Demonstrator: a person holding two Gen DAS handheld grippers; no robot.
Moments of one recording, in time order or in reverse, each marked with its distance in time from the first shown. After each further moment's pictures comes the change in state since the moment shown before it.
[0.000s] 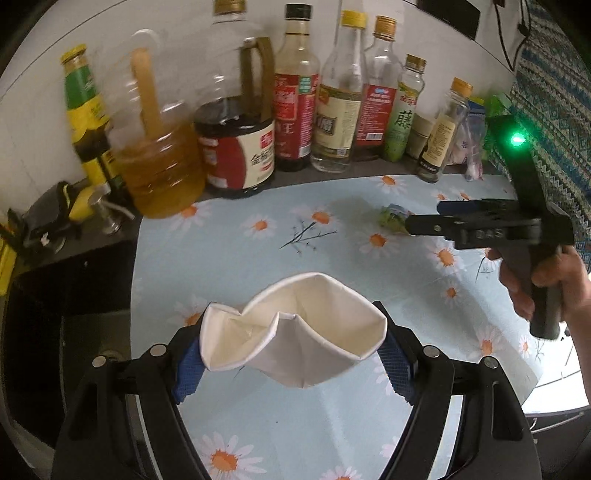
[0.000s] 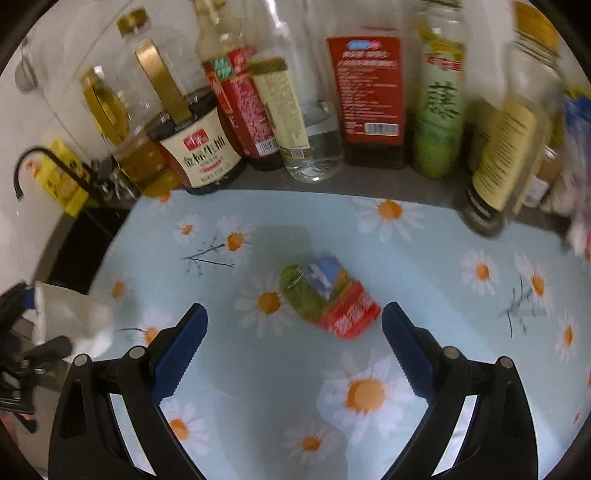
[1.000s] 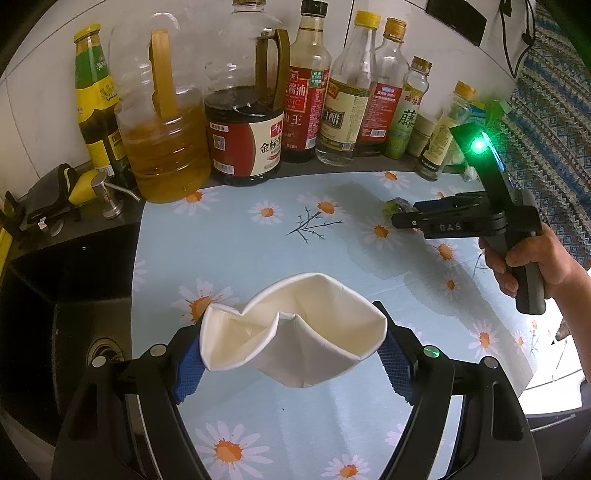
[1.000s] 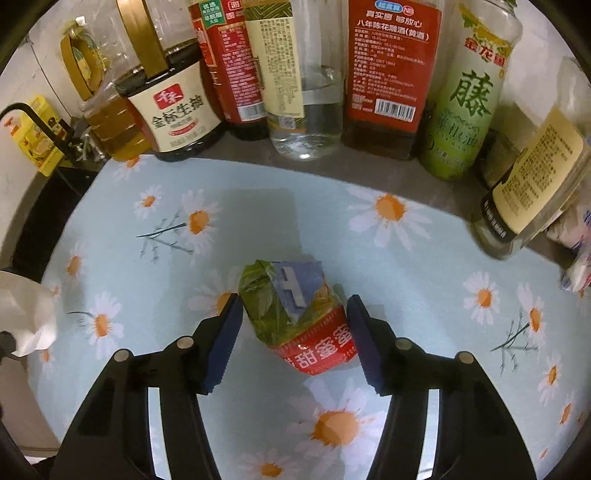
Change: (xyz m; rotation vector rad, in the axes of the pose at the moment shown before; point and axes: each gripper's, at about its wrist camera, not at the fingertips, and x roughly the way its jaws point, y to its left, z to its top) left arm -0.002 0.013 -0.011 -0.027 0.007 -0.030; right arm 0.030 -0.005 0.008 -0.084 0.108 -0.082
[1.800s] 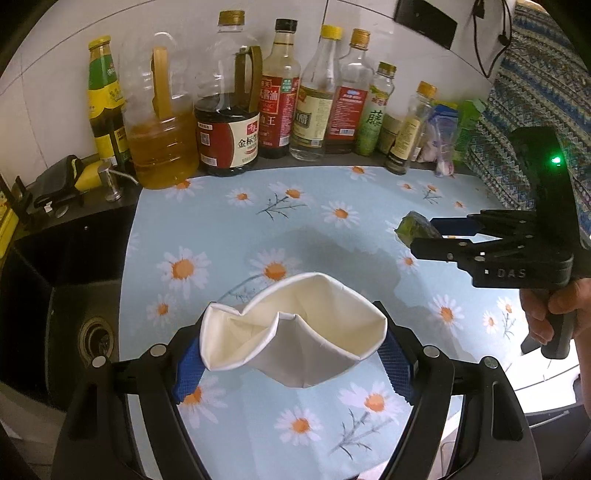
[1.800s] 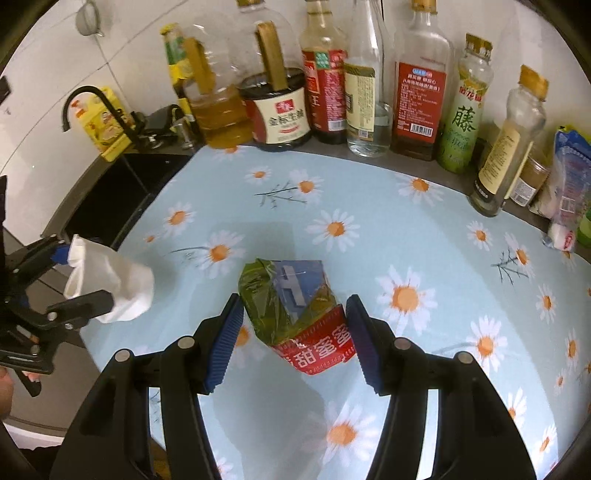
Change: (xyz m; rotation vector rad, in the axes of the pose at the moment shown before) left arm -0.043 -0.039 -0.047 -0.014 -0.040 -0.024; right arm -0.105 0.070 -0.083 -0.059 -0.091 0.086
